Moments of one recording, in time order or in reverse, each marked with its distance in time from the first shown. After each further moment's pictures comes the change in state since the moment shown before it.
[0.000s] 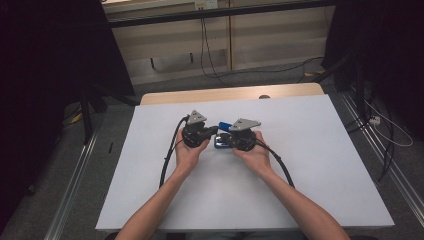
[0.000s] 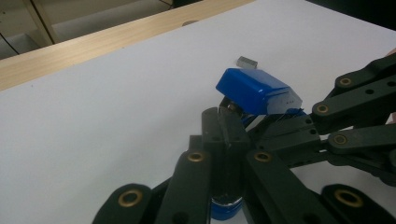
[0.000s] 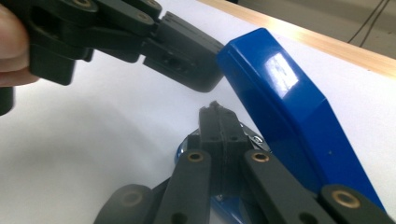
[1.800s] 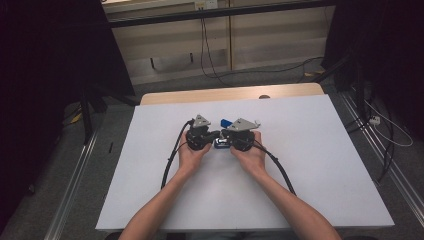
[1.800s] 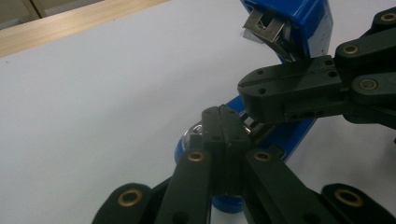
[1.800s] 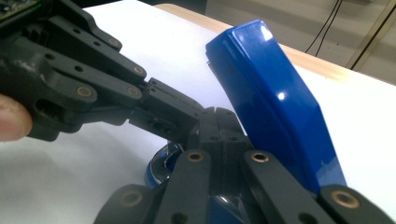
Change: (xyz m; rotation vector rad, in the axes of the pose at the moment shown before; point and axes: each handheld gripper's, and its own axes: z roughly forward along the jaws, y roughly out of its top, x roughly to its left) left arm 0.002 -0.016 0.021 0.056 0.004 0.021; right arm 0.003 0.000 0.006 -0.042 -0.134 0.000
